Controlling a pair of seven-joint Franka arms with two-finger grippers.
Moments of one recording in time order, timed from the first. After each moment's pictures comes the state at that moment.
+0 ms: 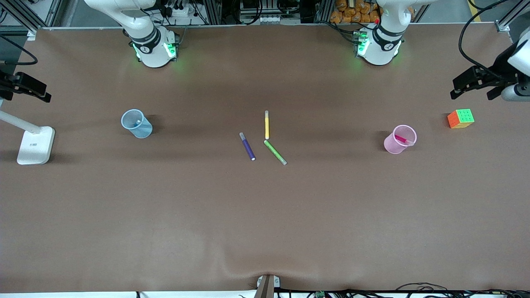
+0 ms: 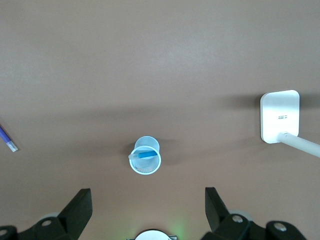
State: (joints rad) left arm 0.11 -0.14 -0.14 -1.71 -0.03 1.61 0.00; right arm 0.03 -0.01 -0.10 -1.51 -0.03 1.41 -0.02
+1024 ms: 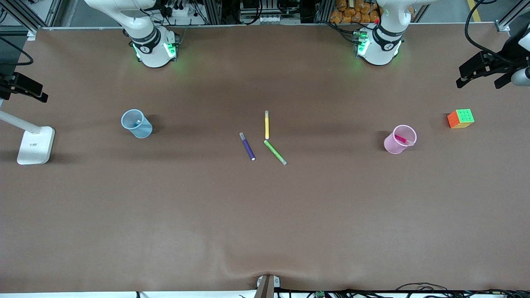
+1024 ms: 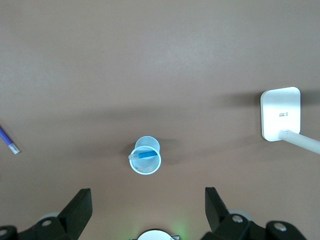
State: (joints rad) left arm 0.11 -0.16 -0.13 -1.67 -0.02 1.53 0.00; right arm 0.01 -0.01 -0.10 -1.51 -0.02 1.41 -0.02
